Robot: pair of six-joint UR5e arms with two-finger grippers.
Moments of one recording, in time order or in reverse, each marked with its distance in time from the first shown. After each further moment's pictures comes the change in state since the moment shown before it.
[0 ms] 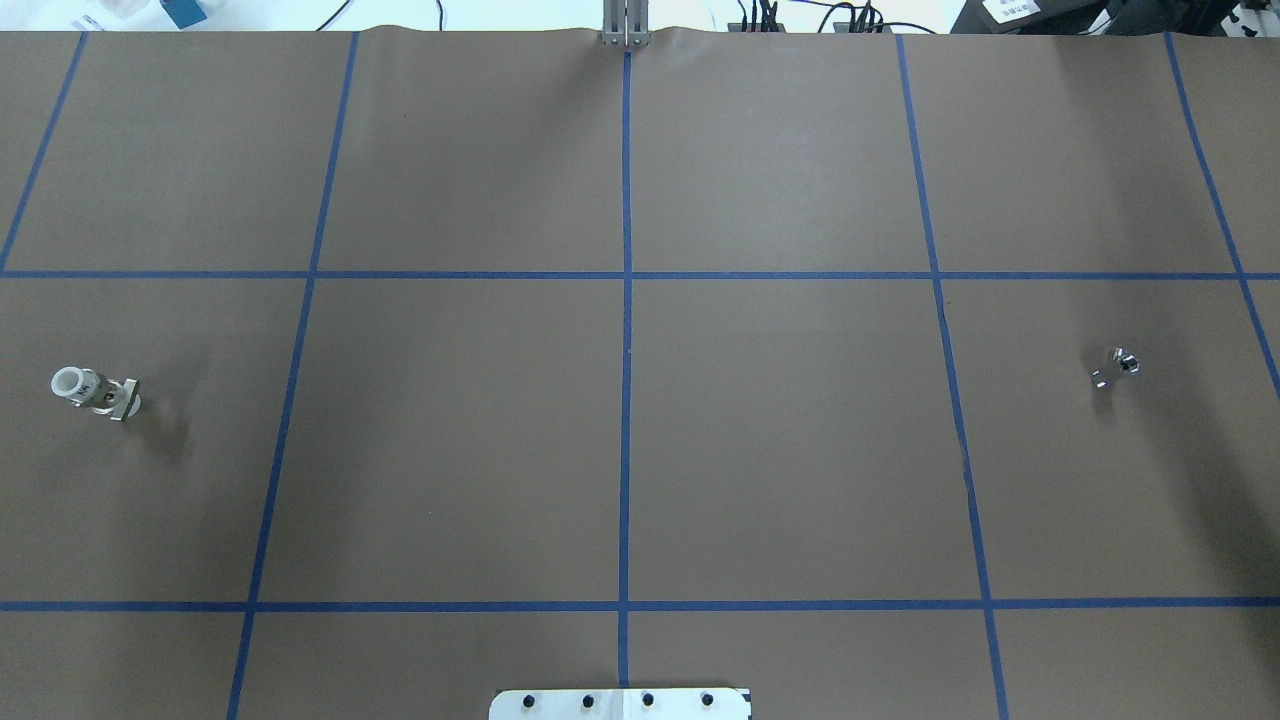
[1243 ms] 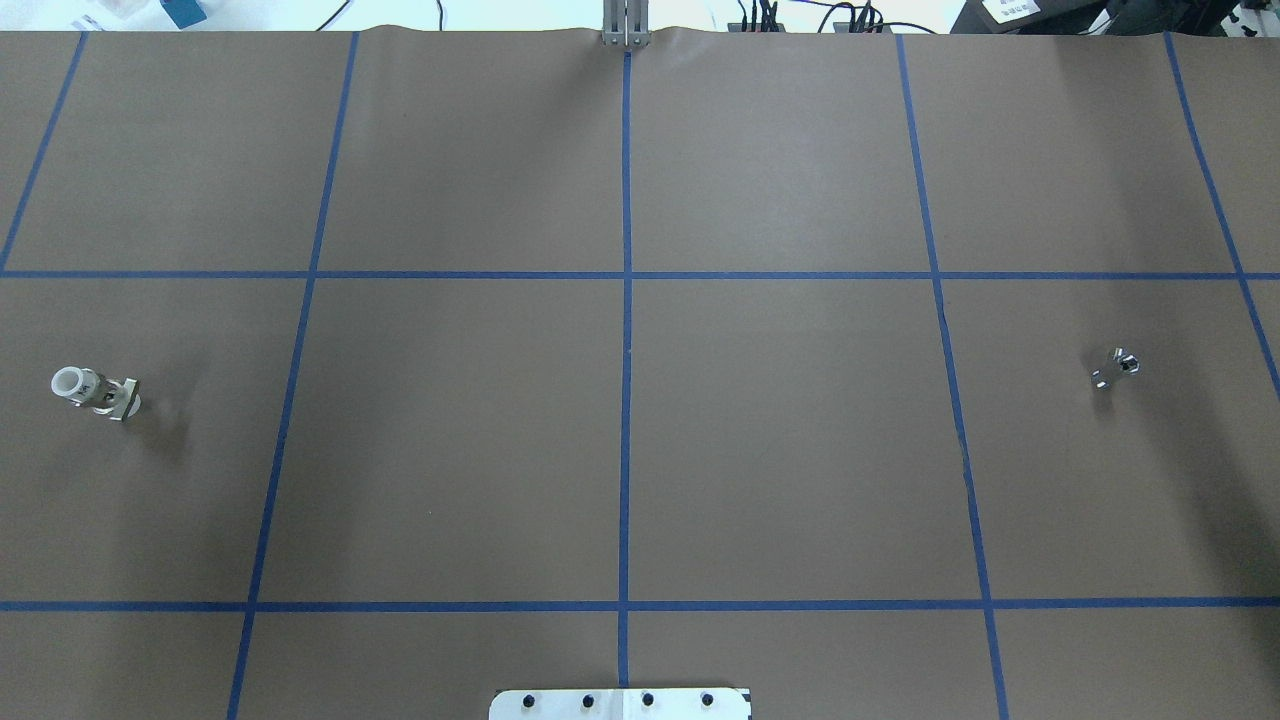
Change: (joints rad) left arm 0.044 0.025 -0.026 -0.007 -0.009 -0.041; right arm 0.002 -0.035 0.018 0.019 0.016 0.001
